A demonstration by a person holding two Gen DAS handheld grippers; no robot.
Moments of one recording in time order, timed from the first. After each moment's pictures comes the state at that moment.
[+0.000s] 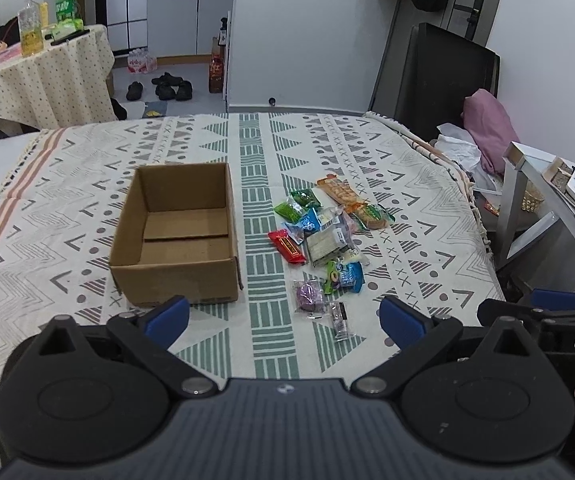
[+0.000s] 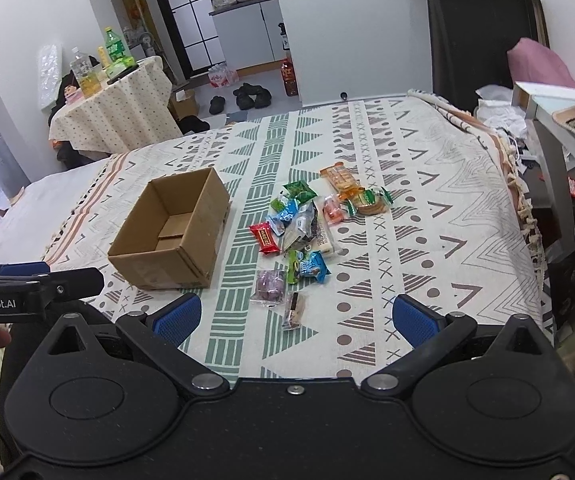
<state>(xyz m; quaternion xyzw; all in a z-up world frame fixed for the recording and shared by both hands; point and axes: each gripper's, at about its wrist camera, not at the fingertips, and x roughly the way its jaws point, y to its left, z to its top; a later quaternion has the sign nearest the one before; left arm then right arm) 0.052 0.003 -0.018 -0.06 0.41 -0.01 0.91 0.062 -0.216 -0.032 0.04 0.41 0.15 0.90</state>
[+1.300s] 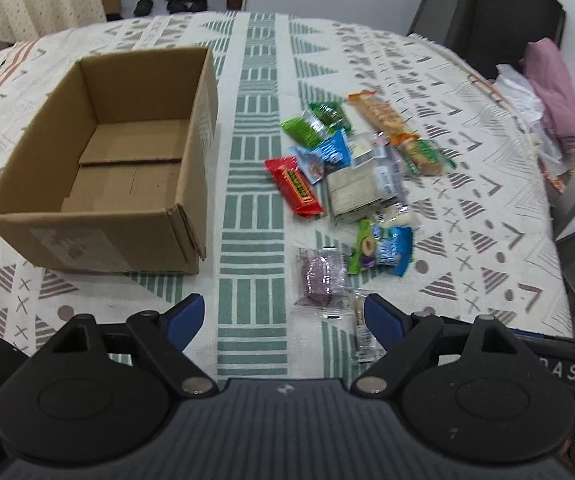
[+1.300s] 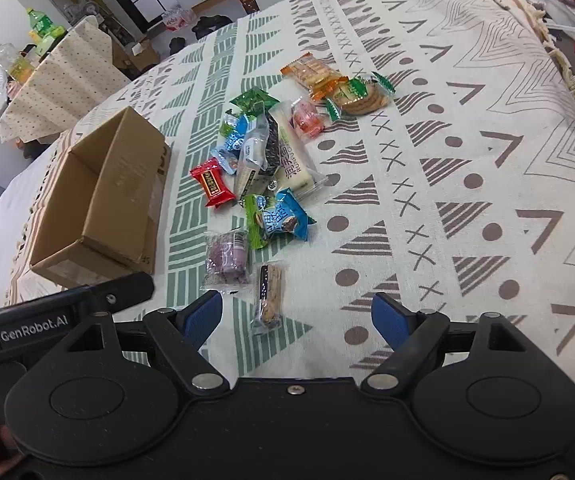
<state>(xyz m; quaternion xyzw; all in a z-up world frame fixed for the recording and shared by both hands) 0.169 -0.013 -0.154 -0.10 0.51 0.02 0.85 0.164 -0.211 -0.161 0.11 0.54 0.12 0.83</state>
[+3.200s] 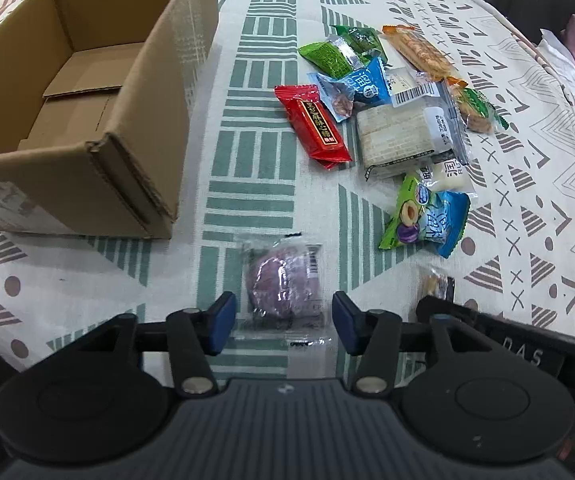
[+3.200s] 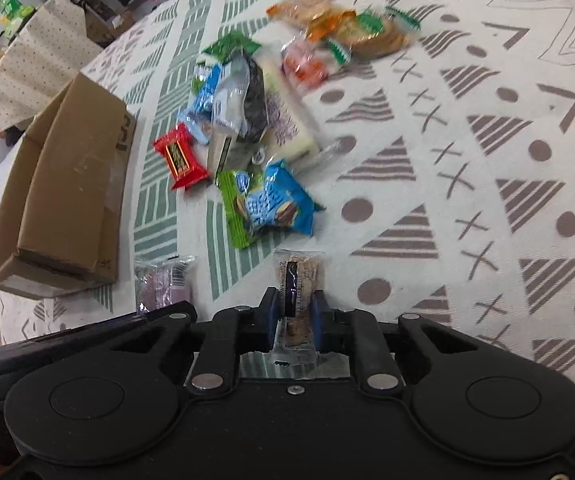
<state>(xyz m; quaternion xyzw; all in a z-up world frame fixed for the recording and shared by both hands) 0.205 -0.016 -0.216 -0.11 0.58 0.04 0.81 0.202 -0.188 -0.218 0.12 0.58 0.12 0.80</state>
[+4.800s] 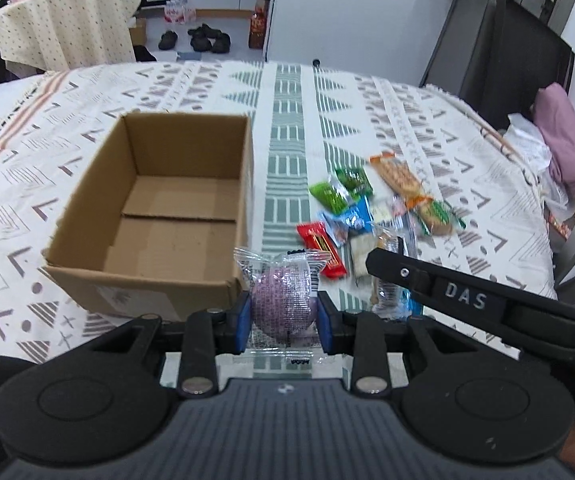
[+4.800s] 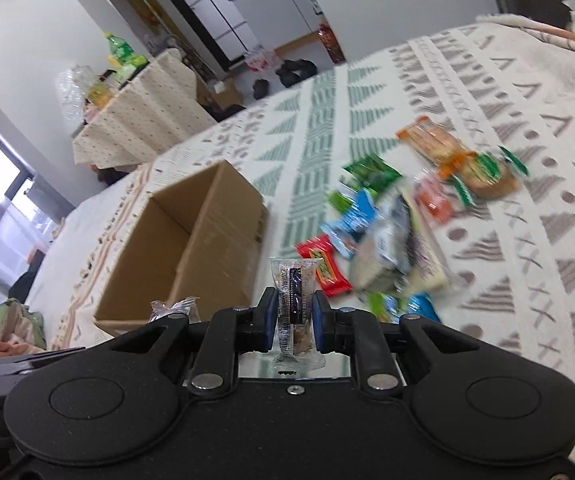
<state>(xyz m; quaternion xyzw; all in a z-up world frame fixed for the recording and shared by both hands) 0.166 0.012 -0.105 -0.10 0.45 0.06 0.88 0.207 -0.158 -0.145 0.14 0.43 0.25 0.85</state>
